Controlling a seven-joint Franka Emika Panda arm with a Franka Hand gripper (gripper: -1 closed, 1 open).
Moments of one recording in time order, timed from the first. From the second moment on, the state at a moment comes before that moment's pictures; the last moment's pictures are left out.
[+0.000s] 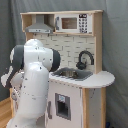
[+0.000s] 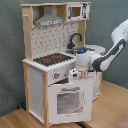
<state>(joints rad) -0.32 0.24 1.18 -2.22 -0.44 2.21 -0.64</state>
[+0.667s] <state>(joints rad) -0.31 0.29 1.18 -2.21 -0.57 2.19 -0.46</state>
